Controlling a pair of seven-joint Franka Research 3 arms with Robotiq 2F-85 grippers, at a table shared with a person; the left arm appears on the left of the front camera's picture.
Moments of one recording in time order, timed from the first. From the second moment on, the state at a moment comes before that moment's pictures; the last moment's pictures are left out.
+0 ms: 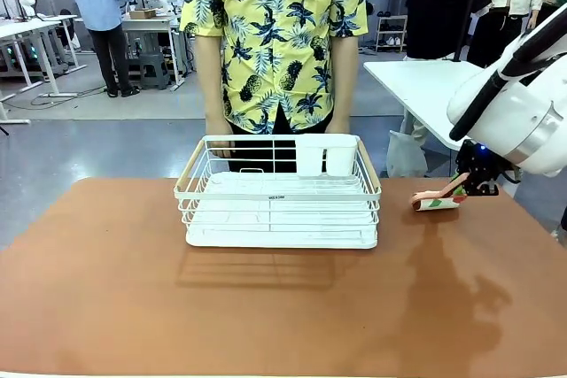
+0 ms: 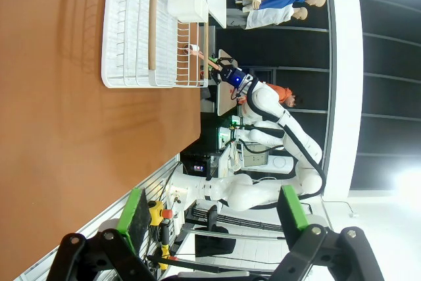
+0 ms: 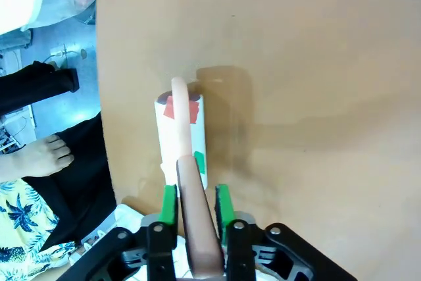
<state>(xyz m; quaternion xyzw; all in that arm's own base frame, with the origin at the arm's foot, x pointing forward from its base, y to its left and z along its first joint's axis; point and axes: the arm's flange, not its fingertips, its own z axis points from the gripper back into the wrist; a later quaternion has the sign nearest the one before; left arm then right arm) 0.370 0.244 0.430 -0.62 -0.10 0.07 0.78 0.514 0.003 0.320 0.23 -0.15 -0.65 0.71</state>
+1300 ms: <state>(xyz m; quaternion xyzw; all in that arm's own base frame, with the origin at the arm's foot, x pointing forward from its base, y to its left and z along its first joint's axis) 0.370 0.244 0.430 -0.62 -0.10 0.07 0.78 0.456 -0.022 0.345 0.19 -0.12 -0.64 0.74</state>
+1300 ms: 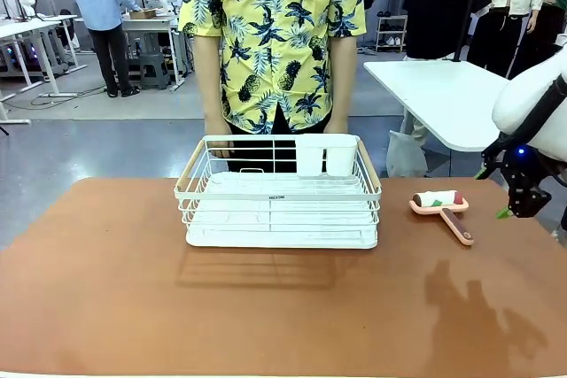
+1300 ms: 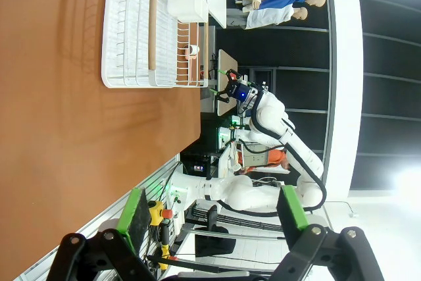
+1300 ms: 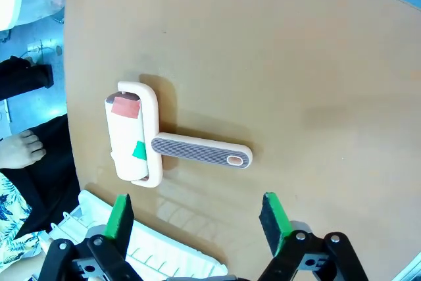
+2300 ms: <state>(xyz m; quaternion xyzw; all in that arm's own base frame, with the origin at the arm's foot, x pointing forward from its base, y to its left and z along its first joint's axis) 0.370 0.244 0.430 -0.62 -0.10 0.07 0.78 0.456 -0.024 0.342 0.19 -0.12 -0.64 0.73</state>
